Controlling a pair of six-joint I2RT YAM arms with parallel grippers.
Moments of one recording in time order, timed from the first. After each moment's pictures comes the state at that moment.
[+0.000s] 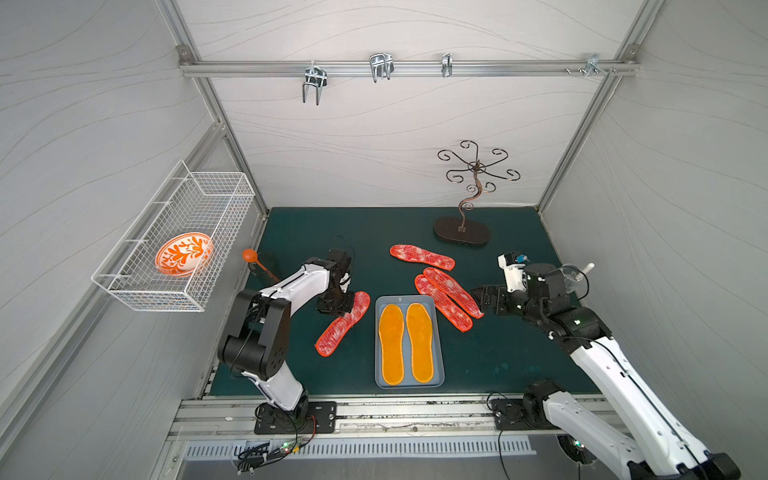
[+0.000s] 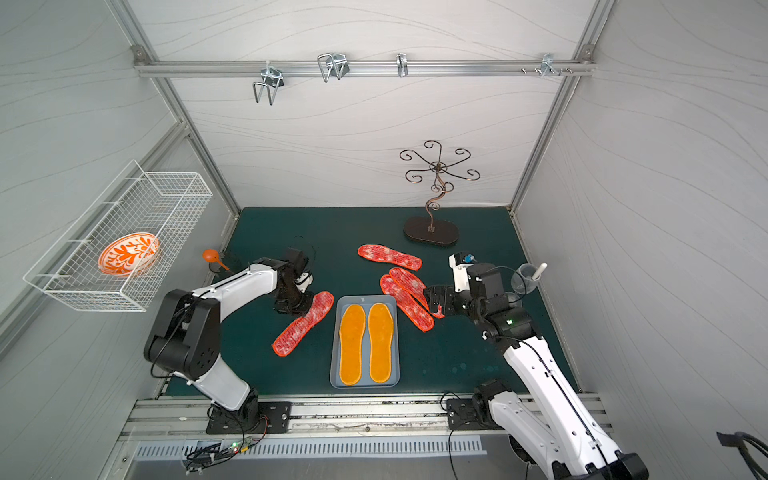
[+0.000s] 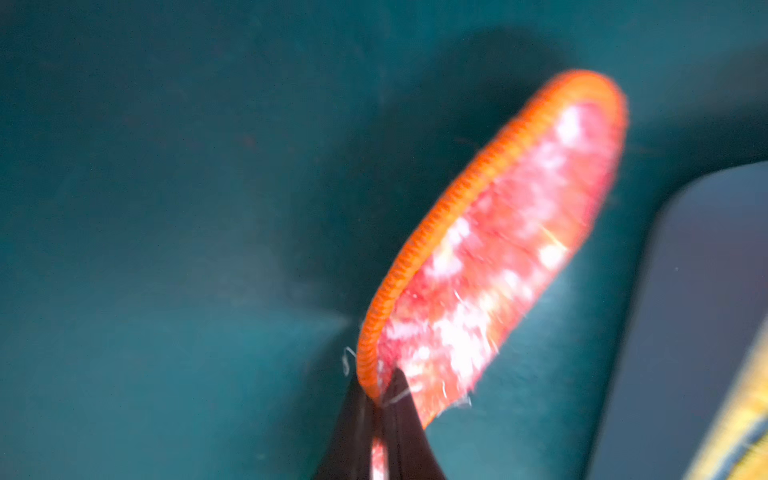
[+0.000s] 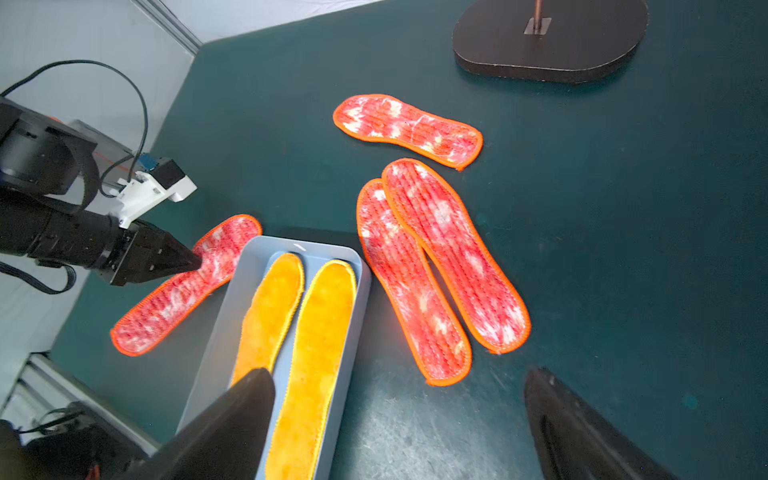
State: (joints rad) left arm -0.25 1.60 1.03 -0.90 0.09 -0.18; right arm 0.38 0.82 0.80 -0.65 -0.23 0.31
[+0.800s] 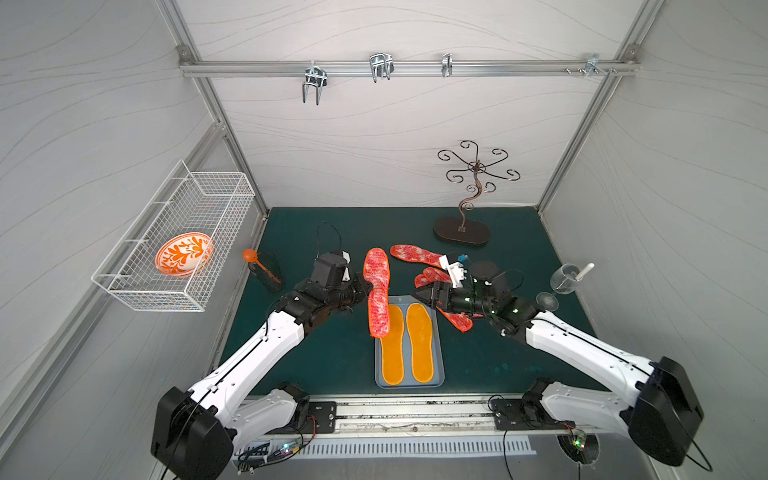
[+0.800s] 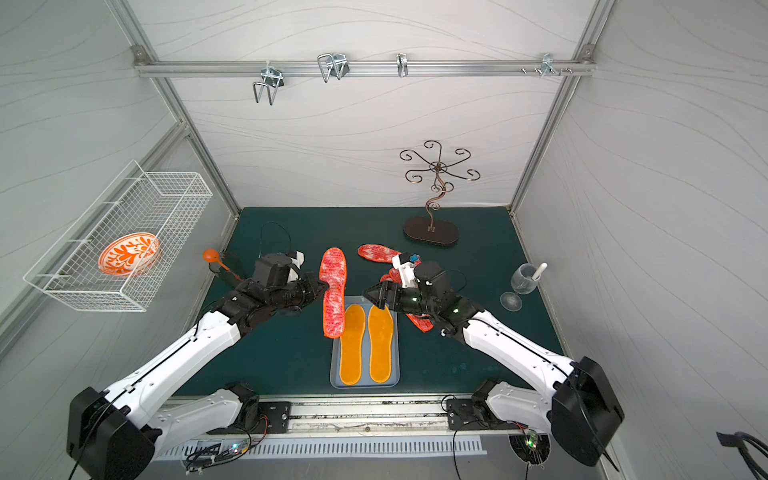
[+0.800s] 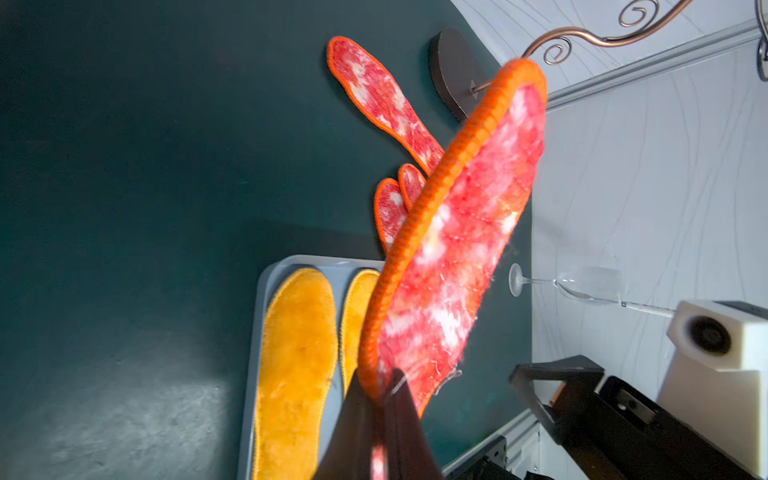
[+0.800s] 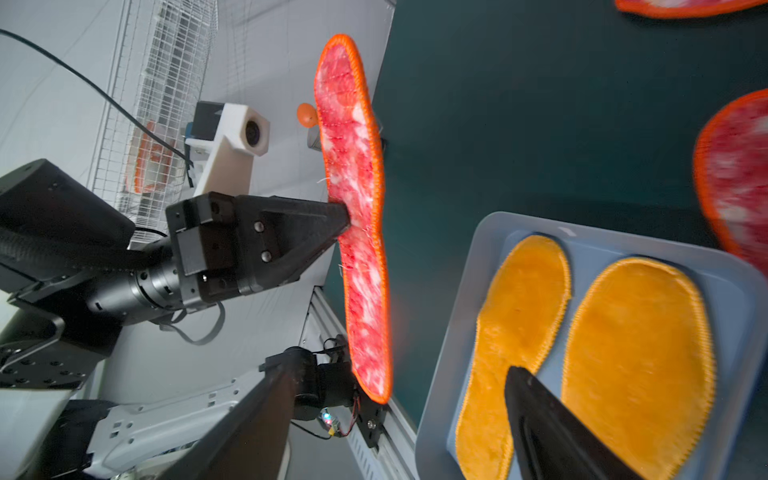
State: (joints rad) left arm -0.49 1.08 0.84 -0.44 0.22 -0.92; right arm 0.76 1.18 0.76 -0.01 -0.48 0.84
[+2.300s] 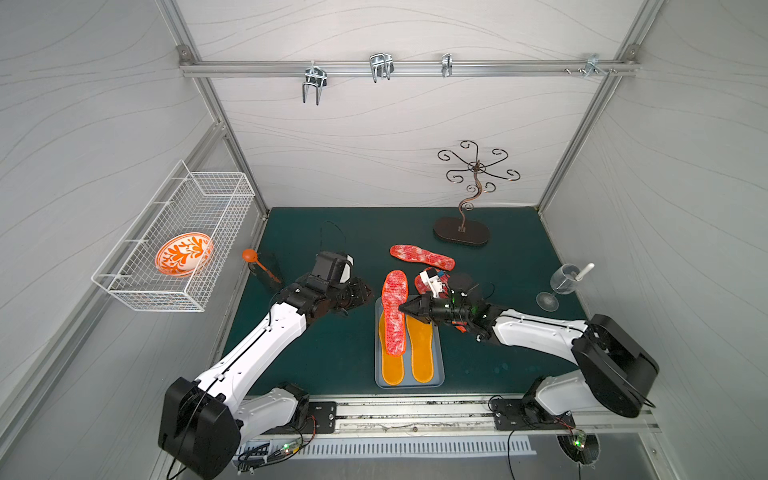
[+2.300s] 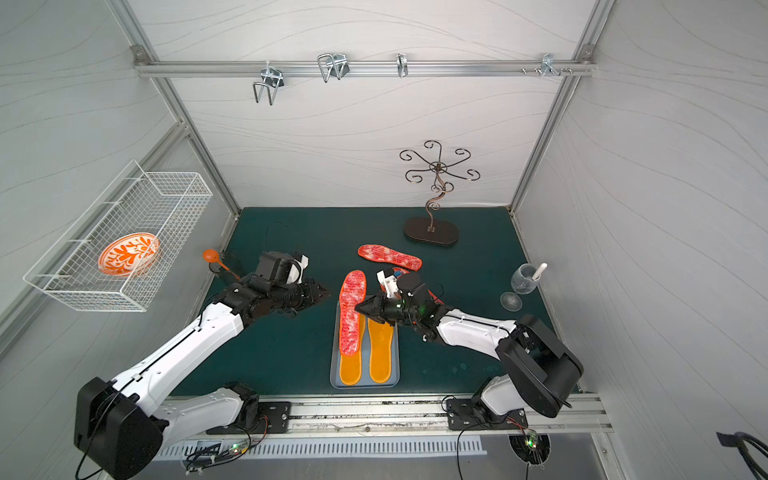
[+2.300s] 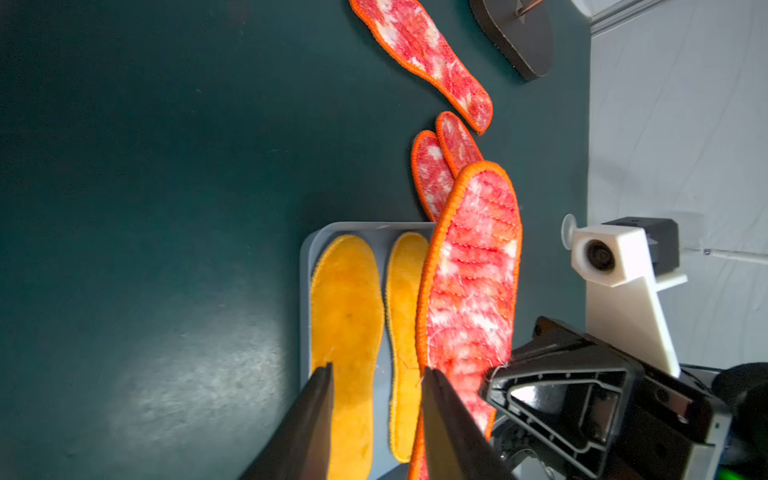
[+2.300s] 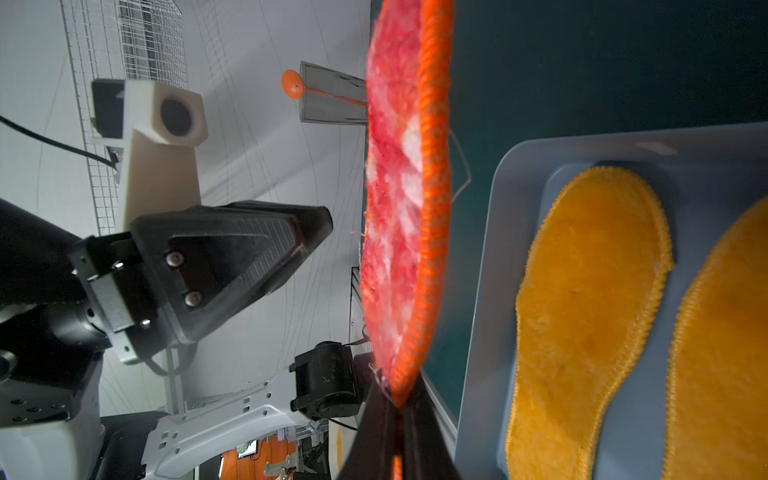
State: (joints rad) left arm -0.40 1.13 0.88 -0.63 0.29 -0.68; right arm 0.82 1.43 0.61 0.41 -0.56 1.12
